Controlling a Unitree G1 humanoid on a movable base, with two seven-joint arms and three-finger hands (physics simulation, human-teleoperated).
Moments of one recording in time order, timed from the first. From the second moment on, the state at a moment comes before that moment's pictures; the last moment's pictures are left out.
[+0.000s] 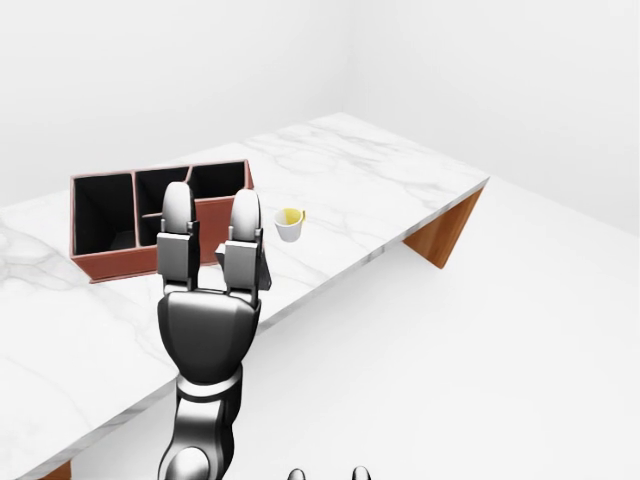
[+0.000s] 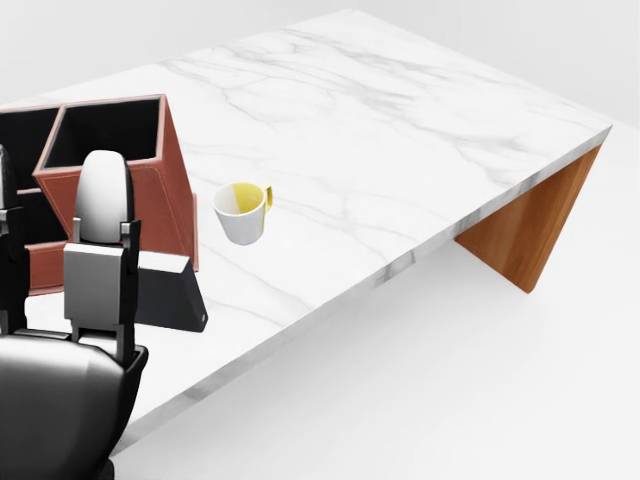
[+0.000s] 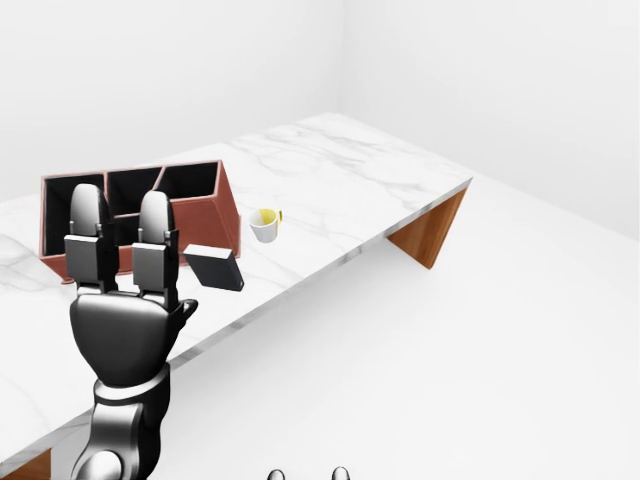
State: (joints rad) left arm 0.14 0.05 -0.11 -0.57 1.60 -0.04 0.52; right arm 0.46 0.03 -1.55 -0.48 1.02 0.09 0.60
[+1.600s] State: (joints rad) left arm 0.14 0.05 -0.11 -0.58 1.61 -0.05 0.52; right arm 0.48 0.03 -1.57 -0.49 1.08 0.09 0.60
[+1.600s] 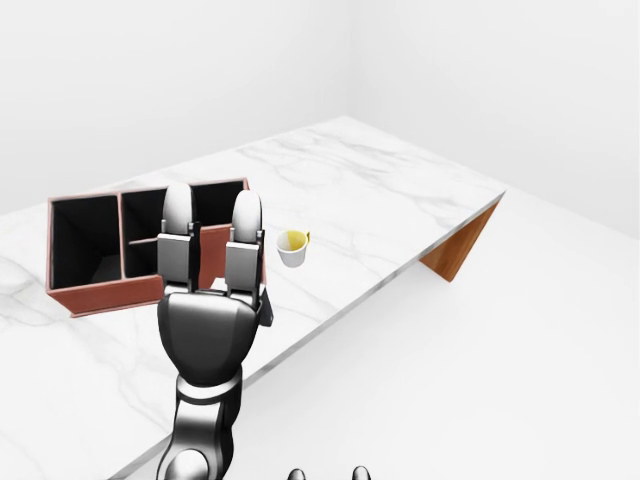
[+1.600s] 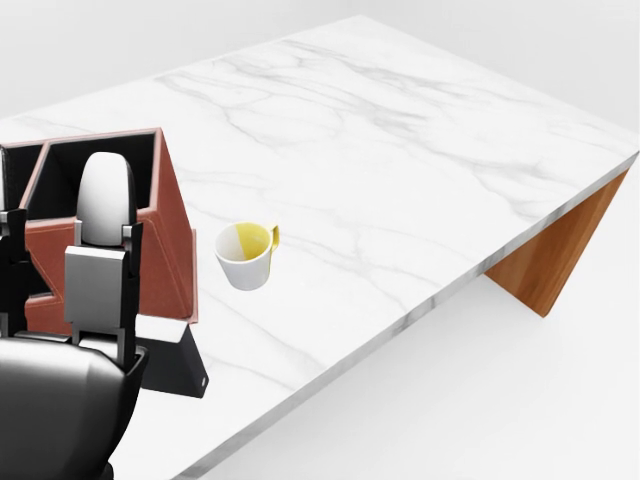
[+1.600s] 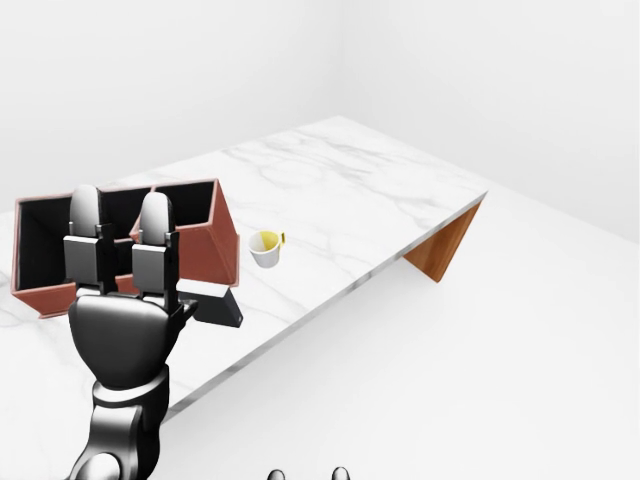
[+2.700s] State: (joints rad) left arm 0.14 0.05 -0.11 -0.57 1.60 -0.05 0.52; right arm 0.48 0.04 -1.57 -0.49 1.07 0.09 0.64
